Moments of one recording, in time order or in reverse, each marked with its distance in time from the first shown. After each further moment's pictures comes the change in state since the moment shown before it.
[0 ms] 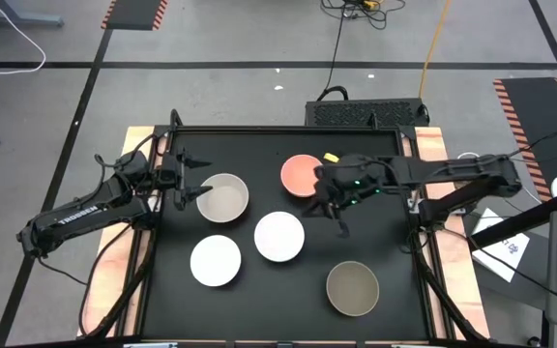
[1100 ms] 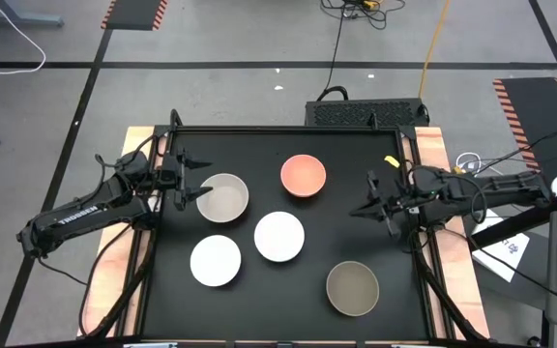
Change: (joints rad) left arm 0.000 0.000 0.000 -0.021 -0.001 0.006; right arm 0.024 -0.717 -0.696 0.357 0.076 0.159
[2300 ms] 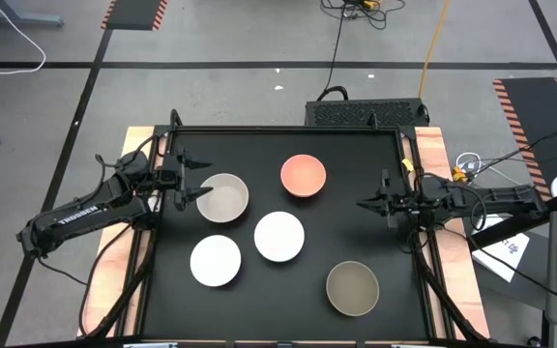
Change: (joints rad) left arm 0.000 0.000 0.000 -0.007 -0.001 0.011; right arm -0.035 -0.328 -0.302 -0.003 0.212 0.026
